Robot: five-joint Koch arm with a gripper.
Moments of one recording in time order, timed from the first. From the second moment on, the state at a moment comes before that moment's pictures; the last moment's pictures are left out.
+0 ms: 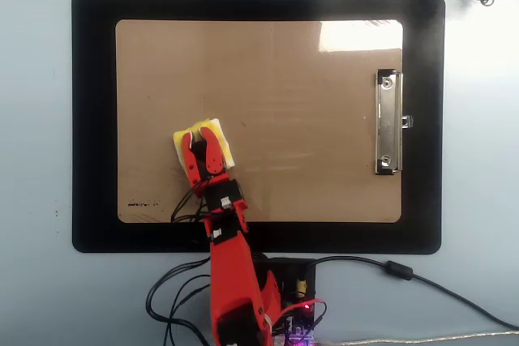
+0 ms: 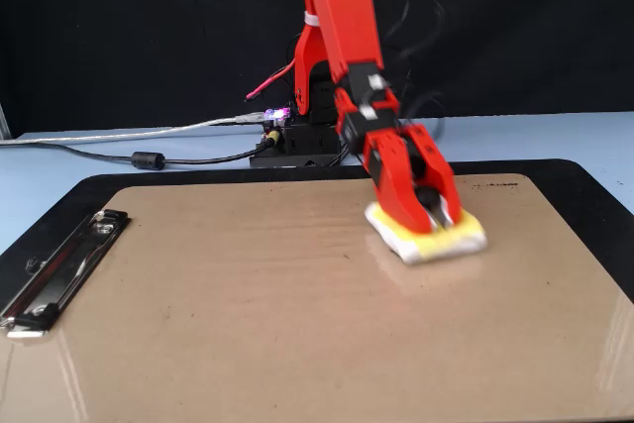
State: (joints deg) arm -27.9 89.7 145.7 -27.2 -95.2
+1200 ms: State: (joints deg) arm -24.2 96.7 144.3 -20.9 -92.9
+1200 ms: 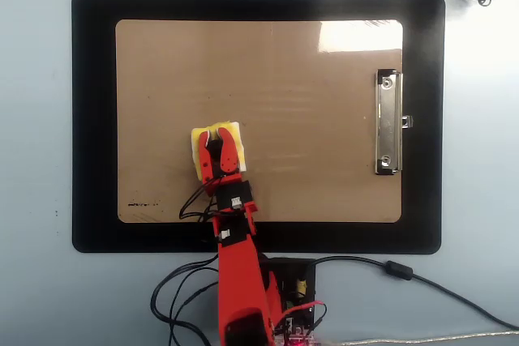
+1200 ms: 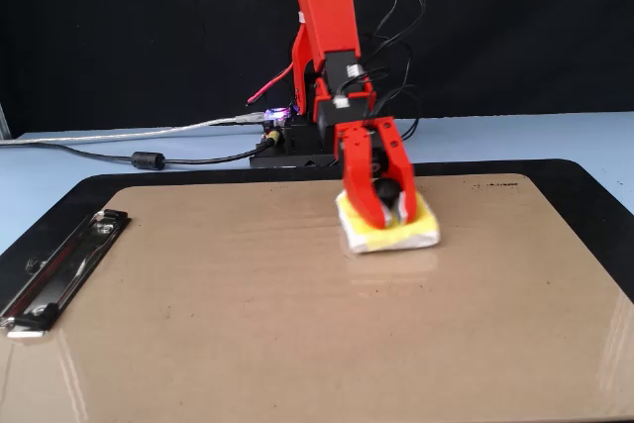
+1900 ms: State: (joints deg) arm -56.3 99.4 134.2 -8.9 -101.0
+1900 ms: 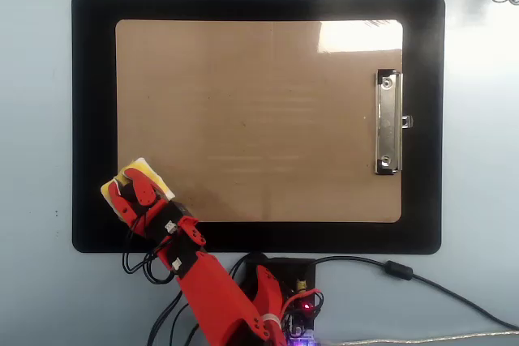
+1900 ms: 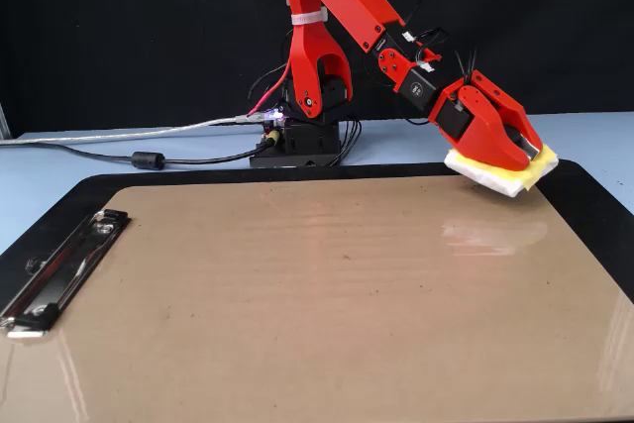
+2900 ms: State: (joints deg) arm -7.4 130.8 139.4 80.7 -80.8
